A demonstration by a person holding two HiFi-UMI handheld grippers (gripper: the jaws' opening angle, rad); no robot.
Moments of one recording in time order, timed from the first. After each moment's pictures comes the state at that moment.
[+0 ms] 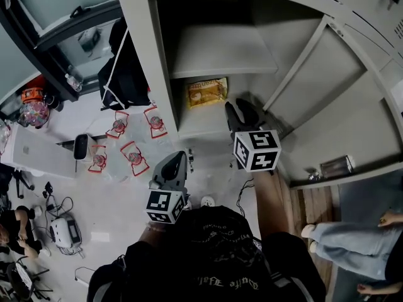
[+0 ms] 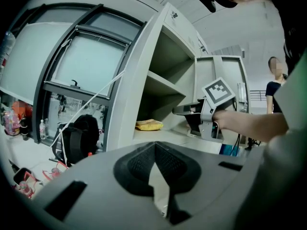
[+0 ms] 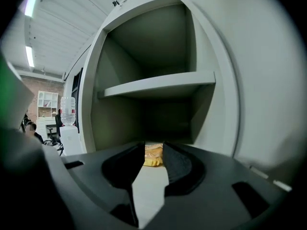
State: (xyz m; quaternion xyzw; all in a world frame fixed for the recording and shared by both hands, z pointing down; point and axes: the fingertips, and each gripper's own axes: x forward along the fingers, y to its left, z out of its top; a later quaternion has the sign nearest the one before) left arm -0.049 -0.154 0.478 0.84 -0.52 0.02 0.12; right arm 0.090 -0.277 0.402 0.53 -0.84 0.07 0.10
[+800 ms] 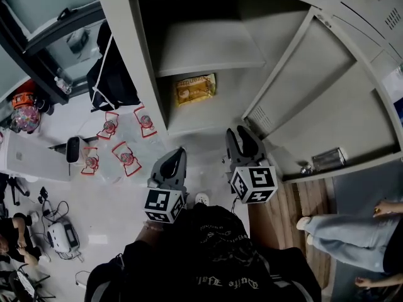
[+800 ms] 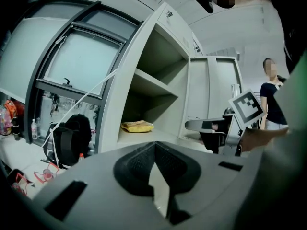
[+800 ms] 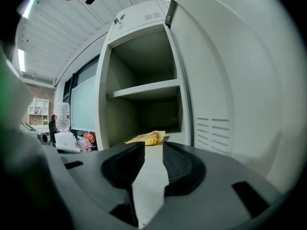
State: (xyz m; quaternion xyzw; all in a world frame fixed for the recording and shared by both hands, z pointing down) left arm -0.021 -0.153 0.469 0.86 -0.49 0.01 0.12; right arm 0.124 -0.195 0.430 0.58 -0.81 0.09 0.06
